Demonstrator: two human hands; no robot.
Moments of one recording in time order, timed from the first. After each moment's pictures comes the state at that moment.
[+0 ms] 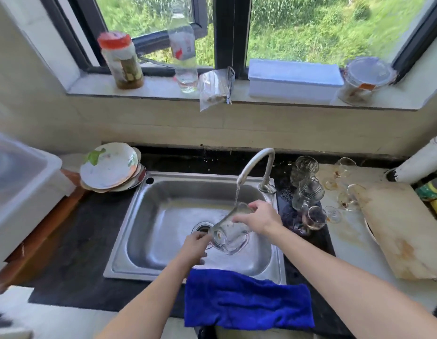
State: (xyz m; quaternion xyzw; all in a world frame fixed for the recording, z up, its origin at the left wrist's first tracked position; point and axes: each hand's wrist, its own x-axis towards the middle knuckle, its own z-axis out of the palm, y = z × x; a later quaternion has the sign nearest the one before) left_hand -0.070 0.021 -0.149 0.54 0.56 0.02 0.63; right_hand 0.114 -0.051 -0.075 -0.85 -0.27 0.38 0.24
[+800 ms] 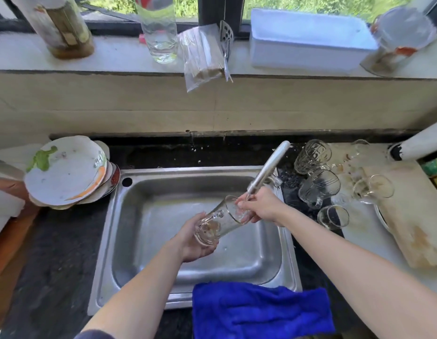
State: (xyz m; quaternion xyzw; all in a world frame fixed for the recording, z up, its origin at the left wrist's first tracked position) left_hand -0.035 0.127 -0.215 0.16 0.49 -0.10 0.85; right_hand 0.155 0.027 -0.117 -0.77 -0.21 0.52 0.30
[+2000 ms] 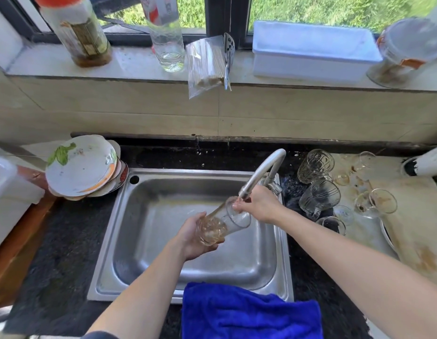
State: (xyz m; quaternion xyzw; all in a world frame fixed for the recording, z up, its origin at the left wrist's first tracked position) left_hand -0.014 0.105 -0.191 0.21 0.49 -0.04 0.84; right_hand 0.172 0.026 -0.092 -0.81 -0.40 0.39 0.16
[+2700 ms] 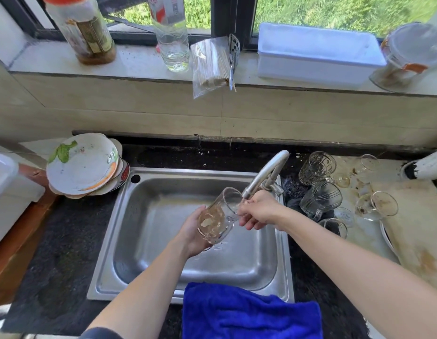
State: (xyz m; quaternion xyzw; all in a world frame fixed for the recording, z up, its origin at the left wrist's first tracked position) left_hand -0.010 0.110 -0.180 0.16 0.46 0.03 0.87; right_hand 0.163 0.027 -0.089 -0.77 -0.24 0.55 0.24
